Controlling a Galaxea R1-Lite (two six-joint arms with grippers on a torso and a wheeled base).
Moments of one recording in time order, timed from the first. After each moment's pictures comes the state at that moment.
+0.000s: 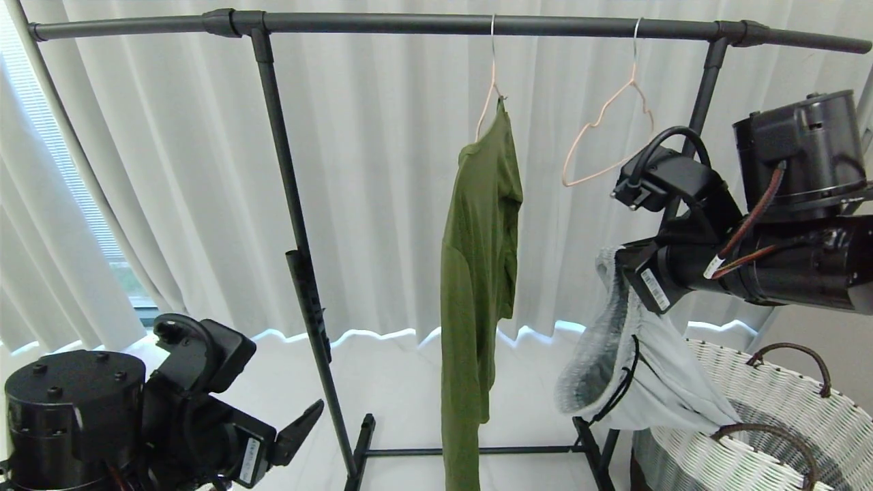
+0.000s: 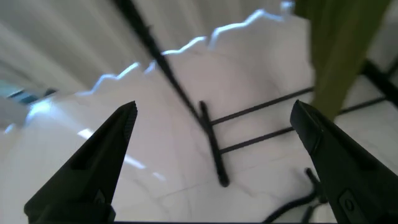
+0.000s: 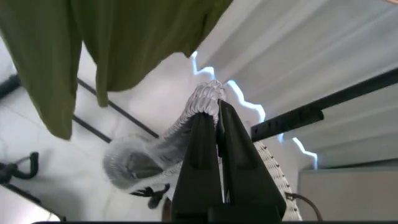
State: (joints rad) left arm -0.49 1.32 -0.27 -0.56 0.20 0.16; right arm 0.71 1.56 -1.21 0.10 -0.29 -0.30
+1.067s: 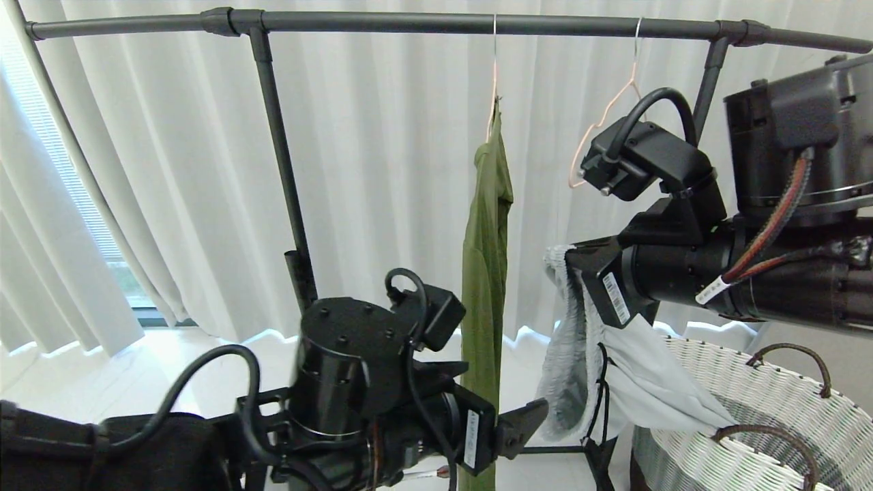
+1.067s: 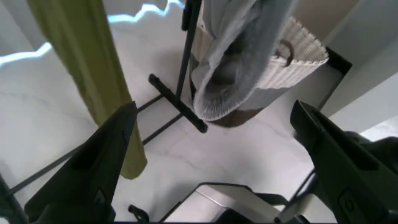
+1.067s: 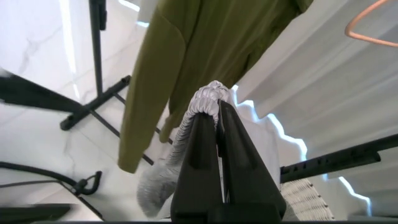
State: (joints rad) left arm -0.88 1.73 -0.68 -0.64 -0.05 -0.26; right arm 0.90 1.55 -1.25 0.09 -0.28 -0.17
